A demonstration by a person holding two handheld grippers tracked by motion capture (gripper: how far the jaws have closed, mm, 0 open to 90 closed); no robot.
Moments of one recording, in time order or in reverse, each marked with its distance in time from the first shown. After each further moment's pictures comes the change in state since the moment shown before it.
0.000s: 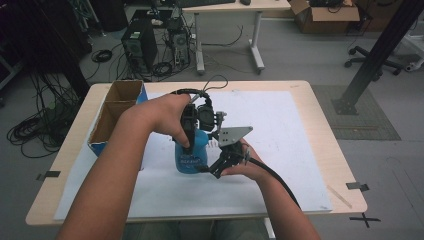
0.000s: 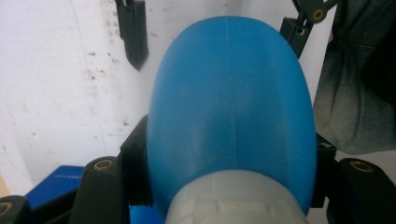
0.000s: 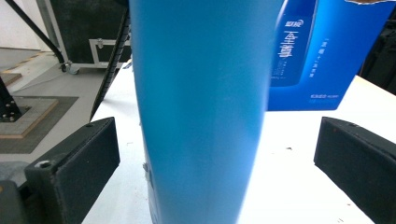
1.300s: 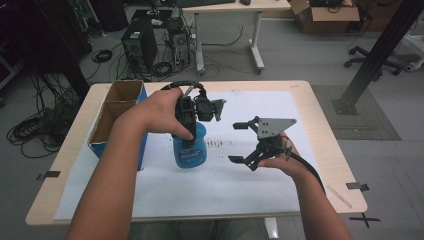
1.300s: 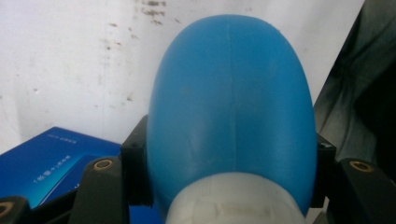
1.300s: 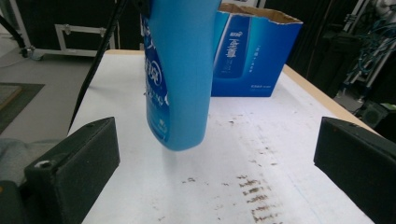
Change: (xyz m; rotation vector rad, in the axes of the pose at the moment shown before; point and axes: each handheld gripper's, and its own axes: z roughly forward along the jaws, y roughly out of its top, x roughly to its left) left arm 0.007 -0.007 -0.023 -0.021 0.034 -0.253; right arm 0.000 0.021 -0.101 0.039 -0.131 -0.049
